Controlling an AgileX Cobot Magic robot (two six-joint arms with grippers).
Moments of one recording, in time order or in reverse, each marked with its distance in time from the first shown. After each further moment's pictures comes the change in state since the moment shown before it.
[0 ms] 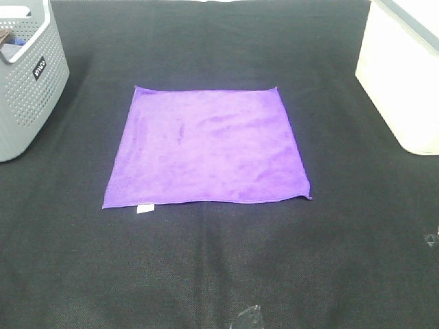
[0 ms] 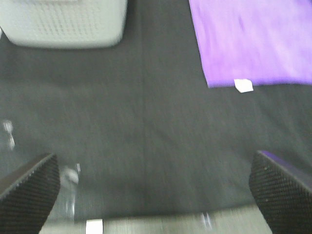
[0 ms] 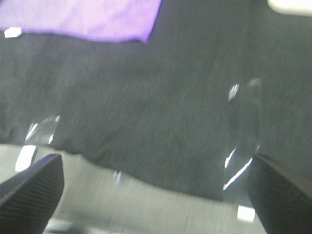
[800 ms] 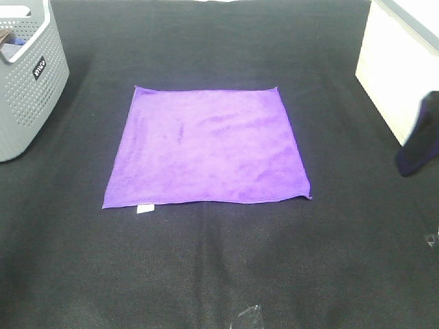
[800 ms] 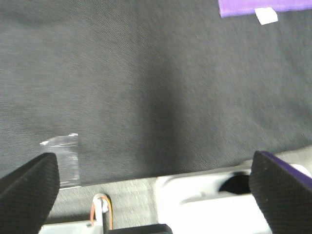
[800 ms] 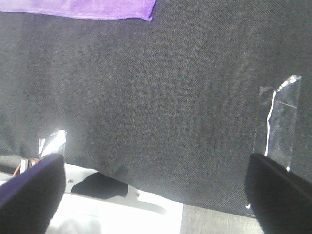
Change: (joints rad) left arm 0.000 0.631 -0.159 -0.089 -0.032 0.125; right arm 0.000 0.796 -0.312 0.056 -0.092 -0.005
